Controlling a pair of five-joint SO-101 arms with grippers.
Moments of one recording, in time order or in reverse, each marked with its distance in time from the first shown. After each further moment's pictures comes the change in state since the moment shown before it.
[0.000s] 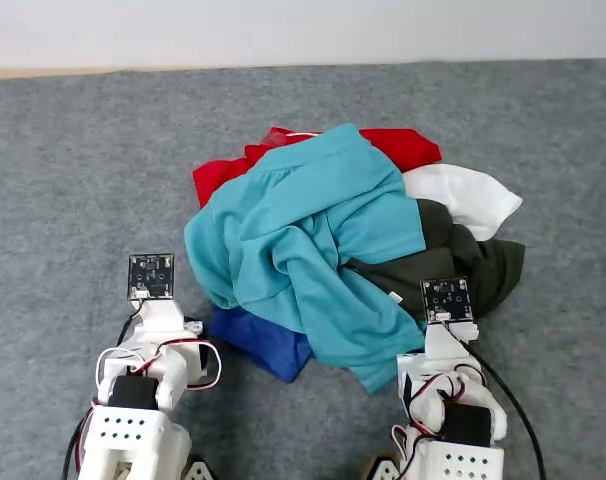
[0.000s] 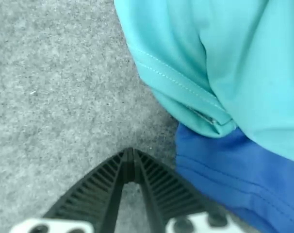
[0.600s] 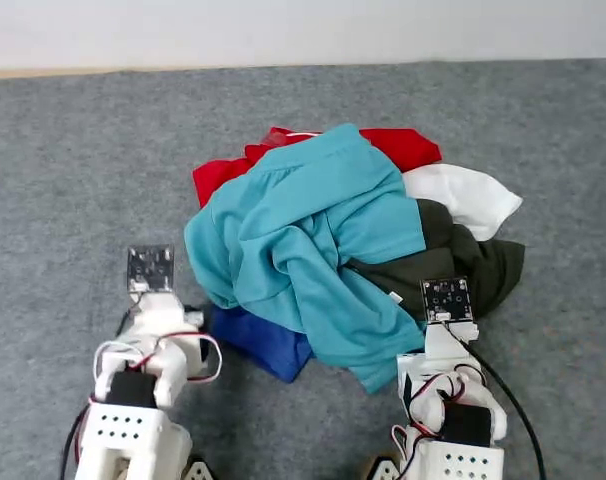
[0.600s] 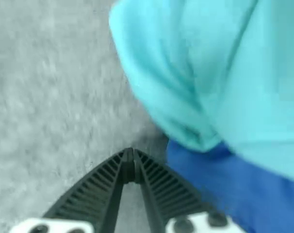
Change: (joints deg) left arm 1.1 0.0 -5.7 1.8 0.0; right arm 0.0 0.0 0.0 0.0 0.0
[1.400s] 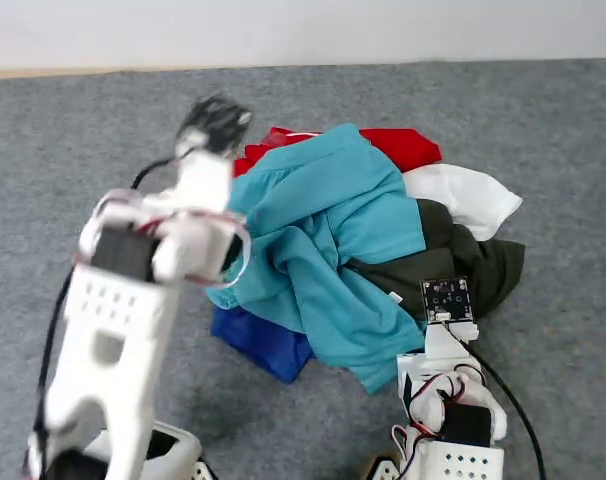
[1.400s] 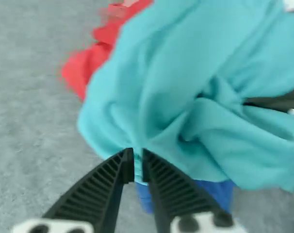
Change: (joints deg) left arm 14.3 48.2 -81.2 41.2 -13.8; right arm 0.0 0.0 0.0 0.0 0.0
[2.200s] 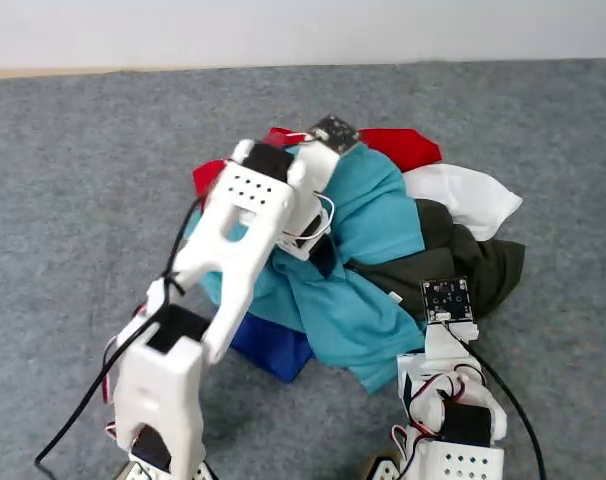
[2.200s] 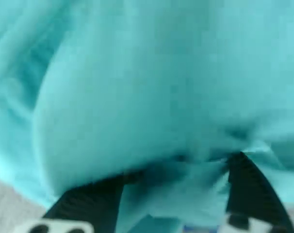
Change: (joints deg) left arm 6.3 52.7 -28.3 1.2 -5.9; right arm 0.0 0.0 0.0 0.0 0.0
